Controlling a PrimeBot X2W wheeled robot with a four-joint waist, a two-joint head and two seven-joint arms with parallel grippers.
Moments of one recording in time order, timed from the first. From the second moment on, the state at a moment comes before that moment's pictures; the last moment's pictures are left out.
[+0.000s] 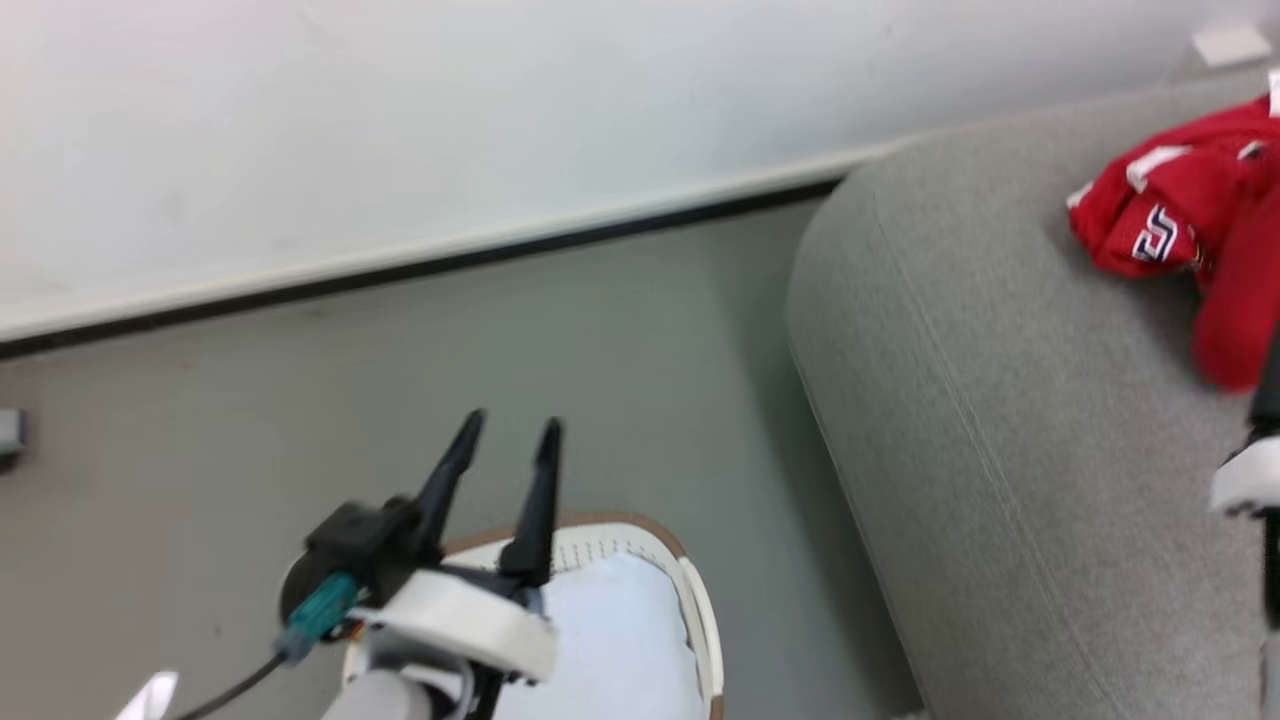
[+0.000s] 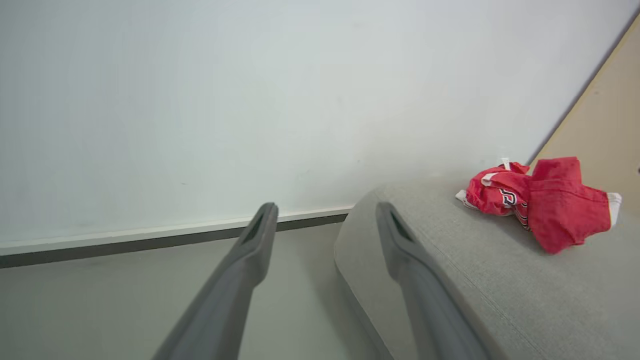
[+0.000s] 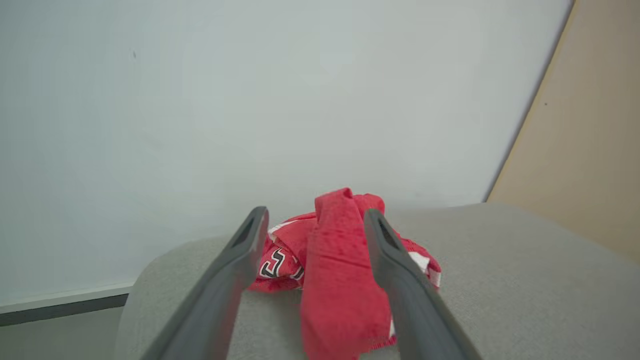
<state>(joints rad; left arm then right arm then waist) -0.28 0.18 -0.44 0.05 -0.43 0.12 -0.18 -0.57 -0.08 -0.43 0.51 -0.14 0.13 -0.26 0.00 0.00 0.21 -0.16</state>
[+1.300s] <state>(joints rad) 0.03 0.10 -0.07 0.18 -0.26 0.02 -0.26 -0.07 -0.05 -0.02 0.35 0.06 0.13 -0.26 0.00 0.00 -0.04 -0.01</state>
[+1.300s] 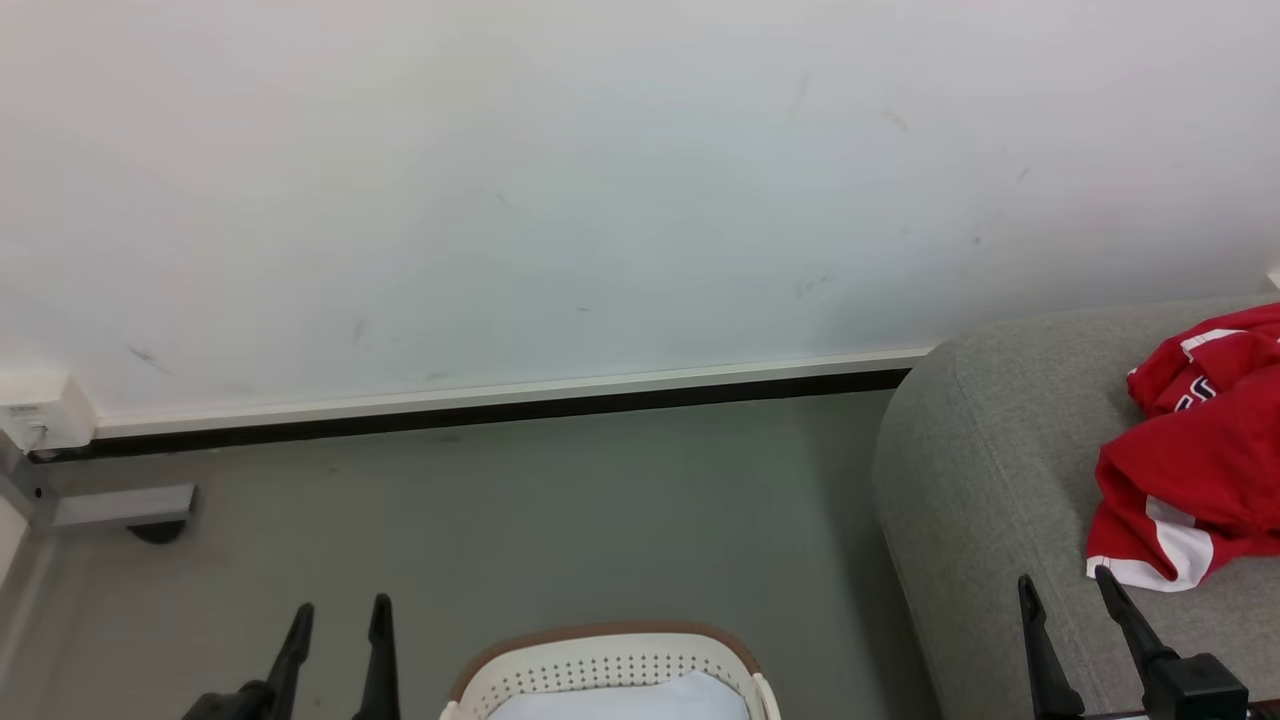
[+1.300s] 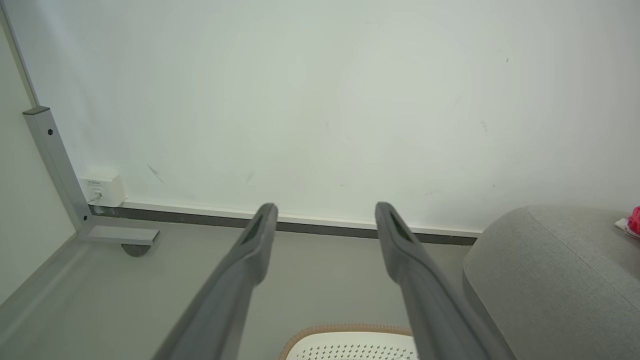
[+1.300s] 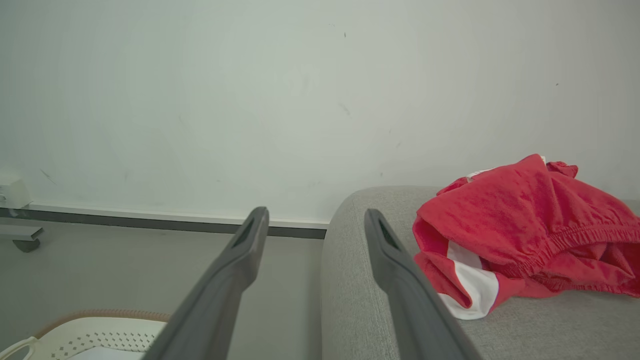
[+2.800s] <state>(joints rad) 0.03 0.04 0.02 0.30 -0.41 -0.09 -0.19 -0.04 -0.04 -0.02 0.39 0.34 0.13 -0.19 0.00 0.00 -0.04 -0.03</state>
